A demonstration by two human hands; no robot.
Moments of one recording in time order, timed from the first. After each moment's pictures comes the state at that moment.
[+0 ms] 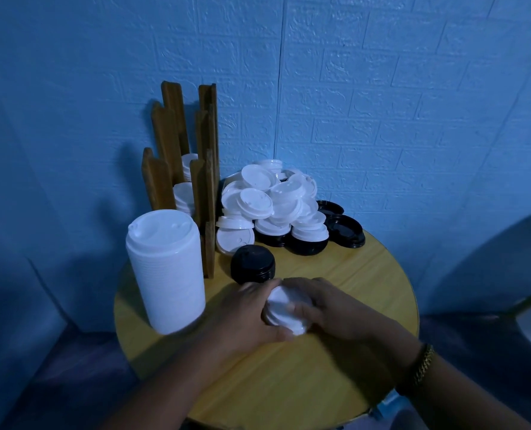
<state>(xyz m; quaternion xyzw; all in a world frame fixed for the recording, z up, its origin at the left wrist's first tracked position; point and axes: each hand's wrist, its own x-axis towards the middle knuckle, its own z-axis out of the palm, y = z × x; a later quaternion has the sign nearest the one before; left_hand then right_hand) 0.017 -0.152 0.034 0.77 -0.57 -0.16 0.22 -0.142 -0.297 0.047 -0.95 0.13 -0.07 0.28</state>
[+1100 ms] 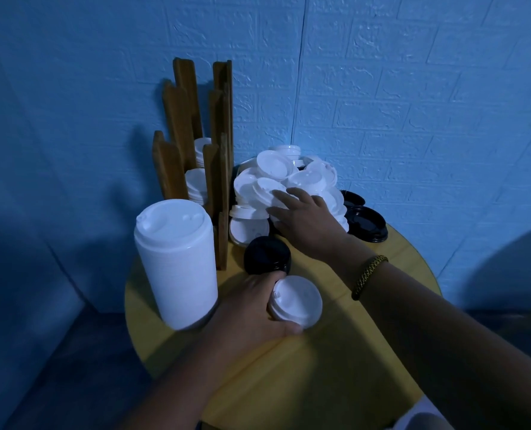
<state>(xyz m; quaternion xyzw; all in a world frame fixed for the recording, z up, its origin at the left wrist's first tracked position) 0.029 -0.146 0.019 0.77 -0.56 -0.12 0.29 -0.025 -0.348 0.091 -0.97 0.14 -0.18 -0.09</state>
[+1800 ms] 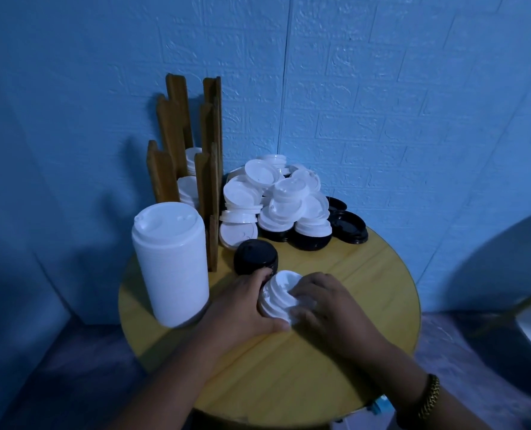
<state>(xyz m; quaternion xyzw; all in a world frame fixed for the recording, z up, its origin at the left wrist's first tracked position) 0.023 -0.143 0.031 0.77 -0.55 -0.16 0.28 -0.157 -0.271 0.030 -0.93 0.15 -0.25 0.21</state>
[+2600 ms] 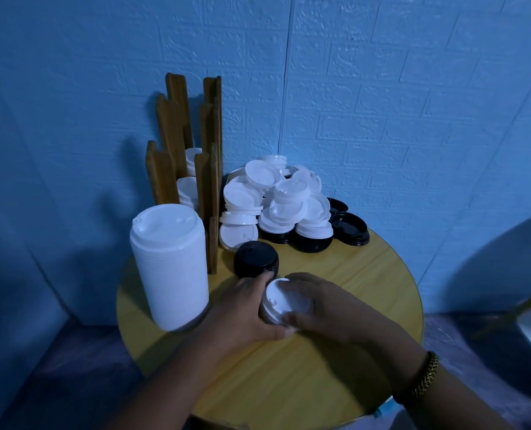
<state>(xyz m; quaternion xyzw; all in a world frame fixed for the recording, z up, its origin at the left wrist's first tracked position) 0.024 -0.146 0.030 0.77 -0.56 -0.15 0.26 -0.139 -0.288 0.049 -0.95 0.18 -0.06 0.25</state>
